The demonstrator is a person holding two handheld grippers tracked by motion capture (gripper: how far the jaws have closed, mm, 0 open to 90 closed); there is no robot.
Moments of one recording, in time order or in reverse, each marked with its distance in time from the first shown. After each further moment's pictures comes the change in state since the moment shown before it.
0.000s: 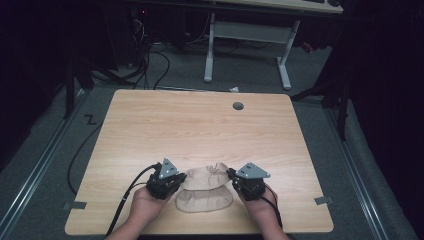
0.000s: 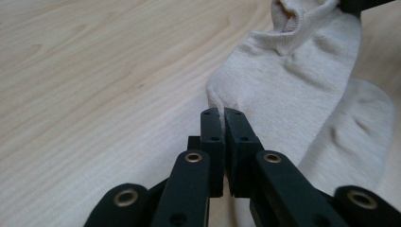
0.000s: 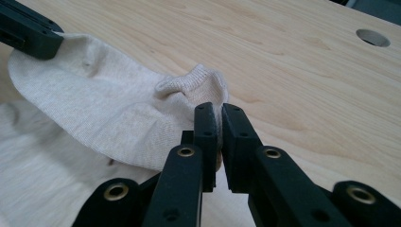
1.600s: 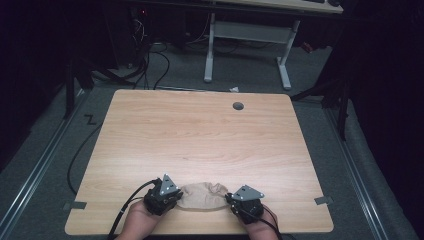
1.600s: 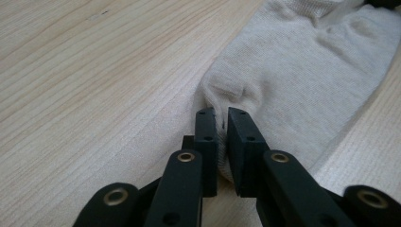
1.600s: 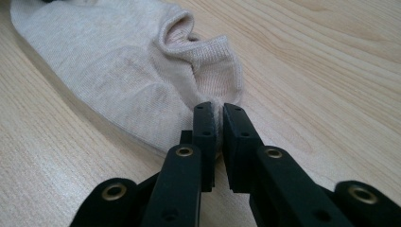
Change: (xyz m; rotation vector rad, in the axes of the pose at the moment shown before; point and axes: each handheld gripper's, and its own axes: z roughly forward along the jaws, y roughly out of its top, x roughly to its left) left arm -0.012 -0.036 0.003 0.115 -0.012 0.052; right arm 0.032 -0.047 -0.007 0.162 0.059 -0.020
